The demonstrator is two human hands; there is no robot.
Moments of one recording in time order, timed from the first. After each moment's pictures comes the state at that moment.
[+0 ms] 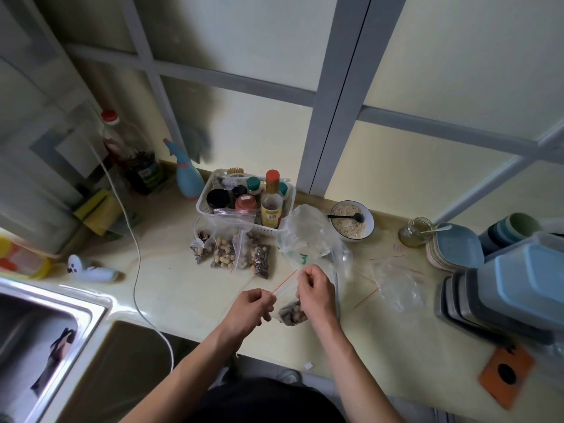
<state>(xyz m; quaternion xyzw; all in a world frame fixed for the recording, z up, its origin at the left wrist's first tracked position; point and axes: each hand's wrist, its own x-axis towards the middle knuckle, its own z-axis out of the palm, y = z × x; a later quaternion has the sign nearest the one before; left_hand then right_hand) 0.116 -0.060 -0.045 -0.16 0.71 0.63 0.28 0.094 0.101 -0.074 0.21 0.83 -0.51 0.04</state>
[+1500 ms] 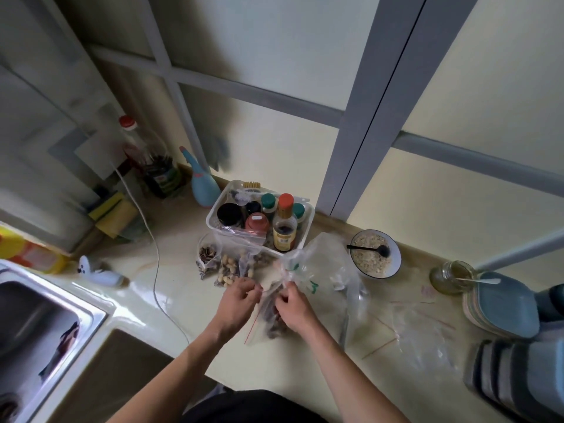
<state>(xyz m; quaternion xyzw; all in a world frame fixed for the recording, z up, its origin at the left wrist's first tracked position) 0.028 -0.074 -0.104 -0.12 0.86 0.49 0.12 0.002 0.087 -0.128 0.04 0.82 -0.48 0.30</state>
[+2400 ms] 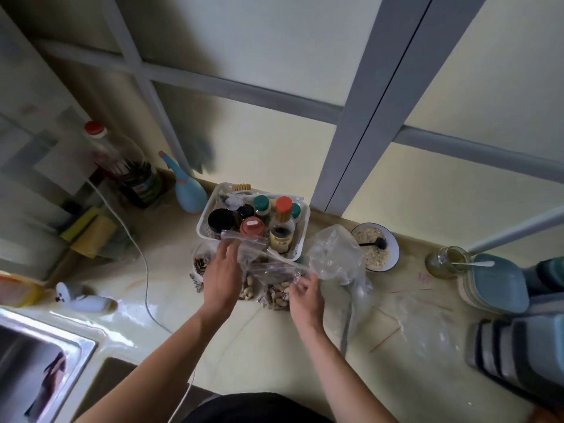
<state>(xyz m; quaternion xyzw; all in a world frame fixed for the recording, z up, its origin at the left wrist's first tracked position) -0.045 -0.111 -0.106 -0.07 0.98 0.20 0.01 -0.006 0.069 -0.130 0.29 0.77 -0.55 0.11</state>
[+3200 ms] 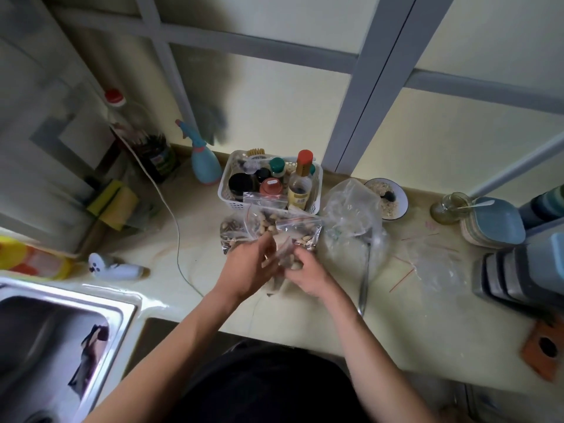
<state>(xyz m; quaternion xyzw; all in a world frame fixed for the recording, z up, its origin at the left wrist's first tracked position) 0.035 -0.157 -0.067 0.16 0.94 0.31 0.05 0.045 0.021 -0.119 0.04 0.80 -0.57 0.19</state>
